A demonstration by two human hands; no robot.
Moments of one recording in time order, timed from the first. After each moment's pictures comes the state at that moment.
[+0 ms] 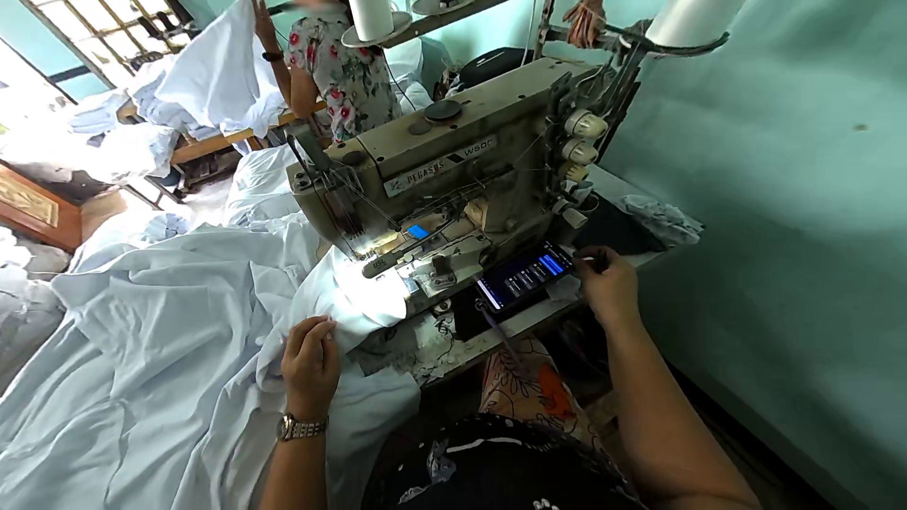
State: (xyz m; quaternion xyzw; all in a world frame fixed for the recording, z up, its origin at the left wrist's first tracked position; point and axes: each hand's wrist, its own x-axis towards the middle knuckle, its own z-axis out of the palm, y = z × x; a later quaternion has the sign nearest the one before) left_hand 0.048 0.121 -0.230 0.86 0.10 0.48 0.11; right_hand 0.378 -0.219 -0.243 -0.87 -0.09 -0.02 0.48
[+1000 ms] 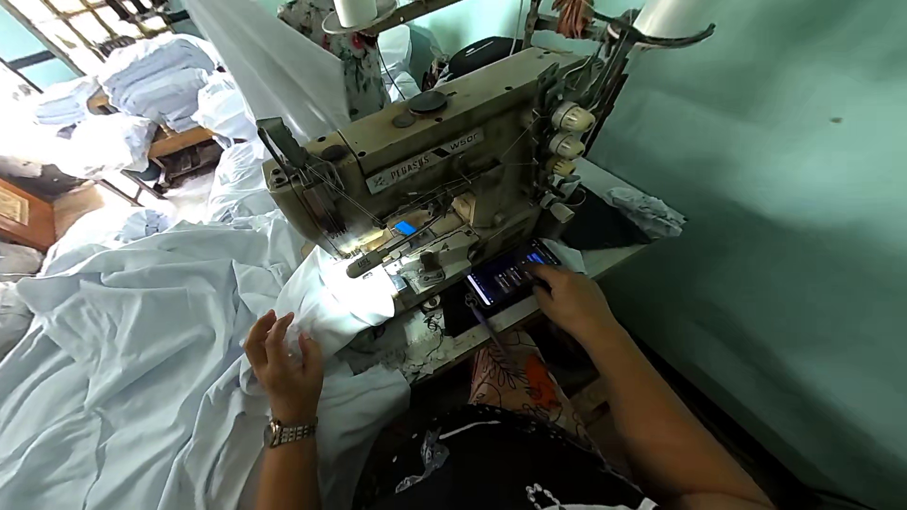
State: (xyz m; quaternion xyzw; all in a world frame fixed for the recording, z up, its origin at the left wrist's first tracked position) left_hand 0.045 0.120 -0.228 0.84 0.20 0.50 0.03; right_hand 0.340 -0.209 -0.228 -0.91 -0.33 0.02 0.24
